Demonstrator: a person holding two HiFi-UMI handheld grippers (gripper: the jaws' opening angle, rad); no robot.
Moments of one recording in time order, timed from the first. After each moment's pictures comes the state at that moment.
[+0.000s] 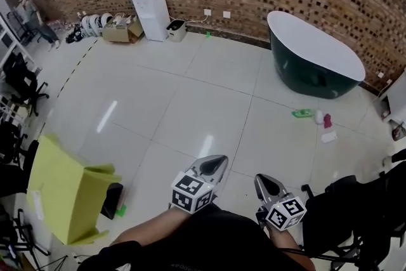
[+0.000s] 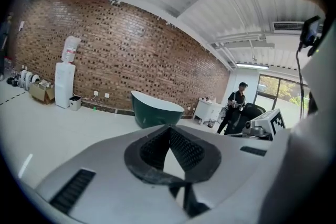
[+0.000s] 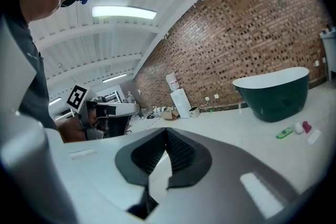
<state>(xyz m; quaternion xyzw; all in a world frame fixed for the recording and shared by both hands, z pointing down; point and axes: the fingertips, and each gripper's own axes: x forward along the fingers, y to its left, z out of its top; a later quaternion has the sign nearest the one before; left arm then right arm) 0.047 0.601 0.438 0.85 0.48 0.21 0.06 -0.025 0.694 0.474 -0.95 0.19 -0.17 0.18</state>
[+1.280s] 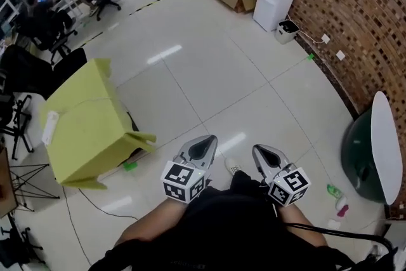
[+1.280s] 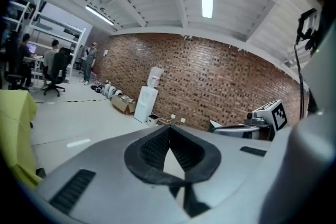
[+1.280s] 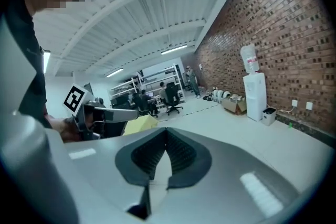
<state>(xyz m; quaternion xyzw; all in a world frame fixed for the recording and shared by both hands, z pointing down) 0.288 0.197 0.454 0.97 0.11 0.15 0.15 0.320 0.315 0.463 -0.81 0.55 -0.21 0.03</state>
